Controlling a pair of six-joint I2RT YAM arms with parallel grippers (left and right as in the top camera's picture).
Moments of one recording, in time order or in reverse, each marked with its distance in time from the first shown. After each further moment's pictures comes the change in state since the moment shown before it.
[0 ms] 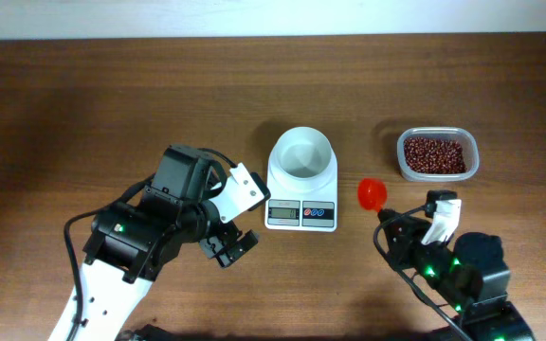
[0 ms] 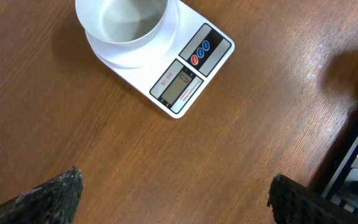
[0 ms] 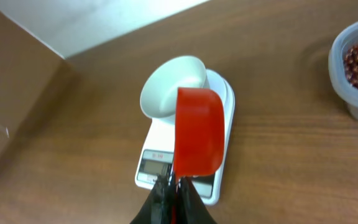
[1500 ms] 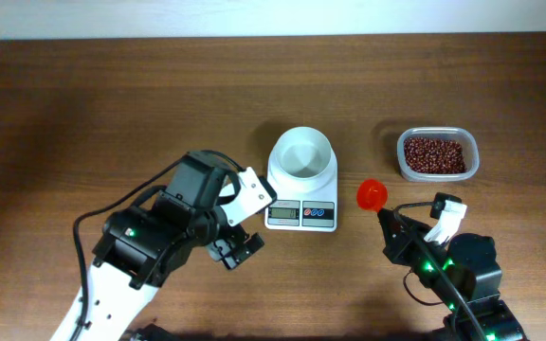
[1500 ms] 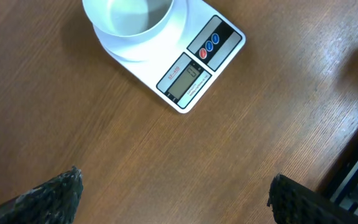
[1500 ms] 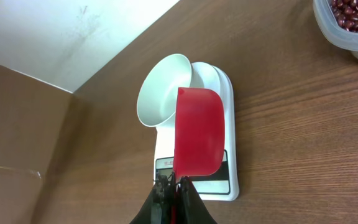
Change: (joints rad) left arm -0.079 0.000 0.000 0.004 -0.106 -0.071; right arm 0.000 -0.007 -0.103 0.110 0.031 0.297
